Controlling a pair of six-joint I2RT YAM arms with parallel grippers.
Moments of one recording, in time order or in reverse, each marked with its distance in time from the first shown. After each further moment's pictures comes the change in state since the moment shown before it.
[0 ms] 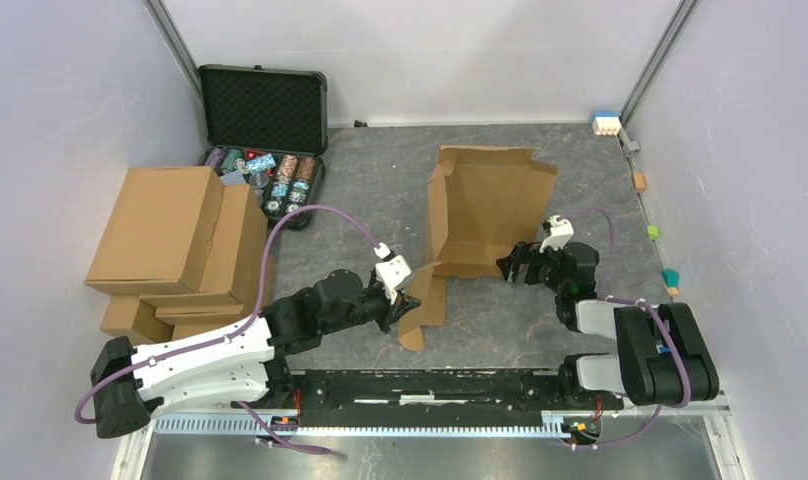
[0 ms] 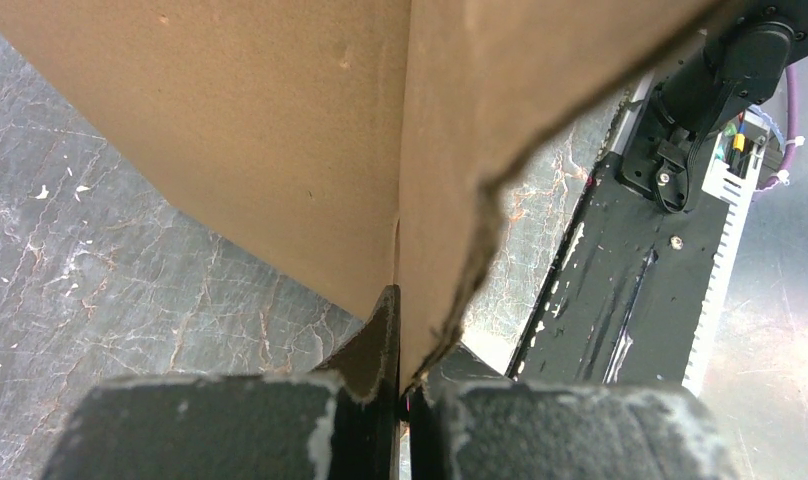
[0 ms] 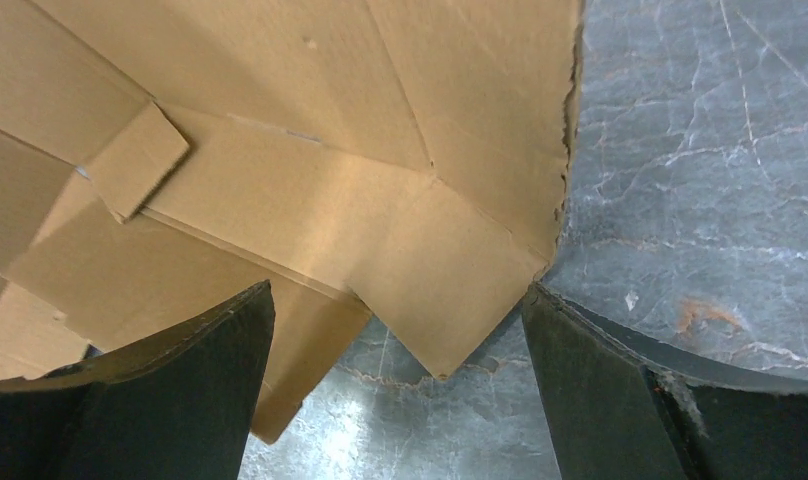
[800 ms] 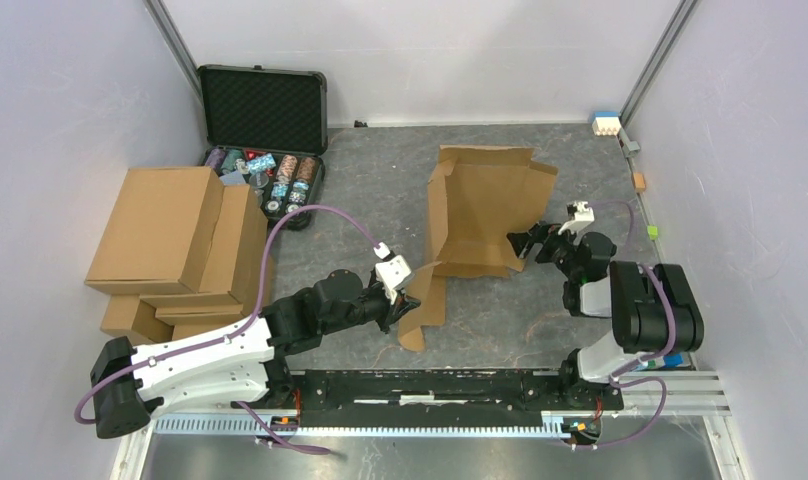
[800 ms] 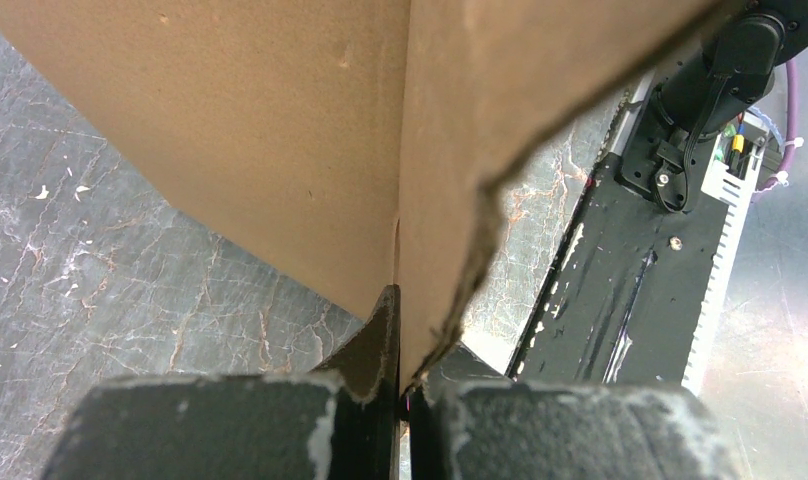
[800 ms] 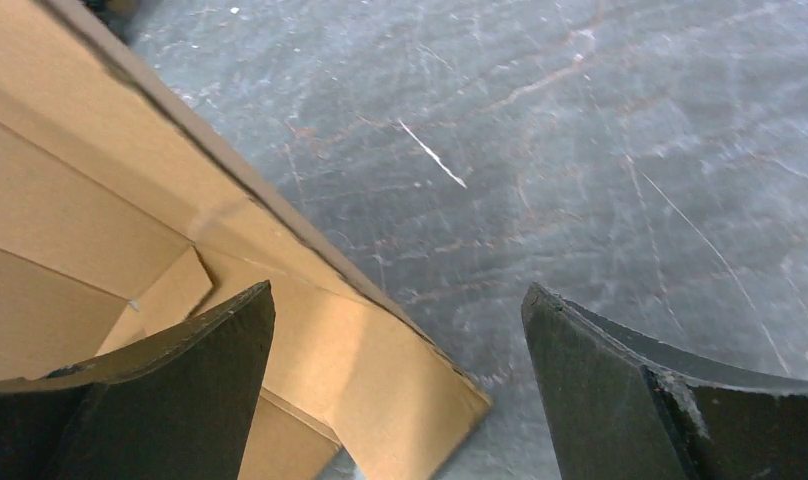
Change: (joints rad) left arm 0.000 0.000 0.000 0.002 -0.001 -0.002; right arm -0.152 0.220 0.060 0.323 -0.122 0.122
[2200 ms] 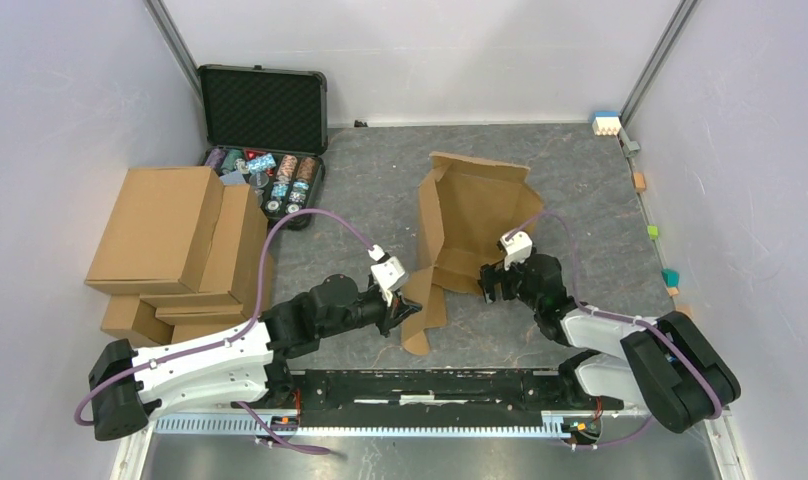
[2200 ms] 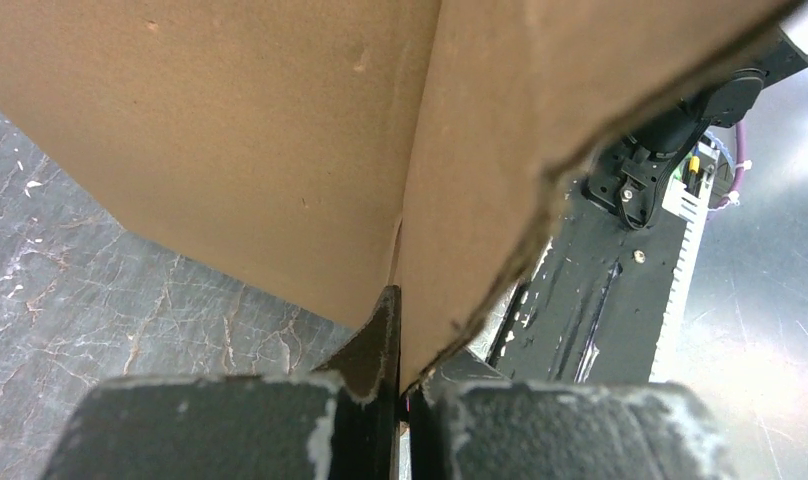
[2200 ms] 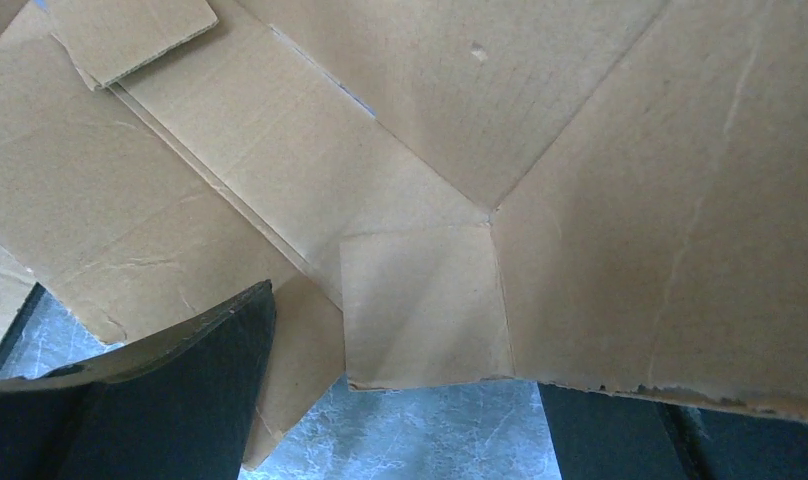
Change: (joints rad) left arm 0.000 -0.029 -0.062 0.084 0.026 -0.073; right arm 0.531 -0.315 -0.069 -0.484 0.450 -0.320
